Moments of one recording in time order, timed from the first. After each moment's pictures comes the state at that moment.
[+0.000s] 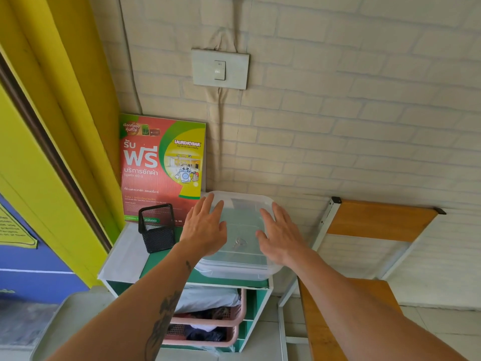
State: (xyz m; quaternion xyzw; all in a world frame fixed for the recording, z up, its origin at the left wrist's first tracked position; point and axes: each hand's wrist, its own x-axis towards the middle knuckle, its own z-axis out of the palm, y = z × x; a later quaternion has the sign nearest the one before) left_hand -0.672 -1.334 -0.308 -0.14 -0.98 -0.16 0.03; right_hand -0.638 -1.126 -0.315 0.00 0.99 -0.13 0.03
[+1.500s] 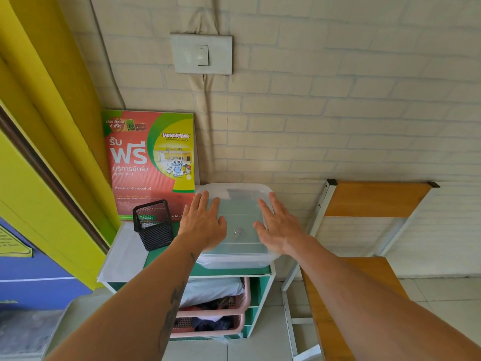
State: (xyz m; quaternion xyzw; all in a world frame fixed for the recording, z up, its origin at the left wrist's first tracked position) left_hand -0.677 -1.332 -0.318 -0.15 -0.98 -0.08 -0.03; right_hand -0.632 -1.125 -0.316 0.01 0.99 -0.13 0.10
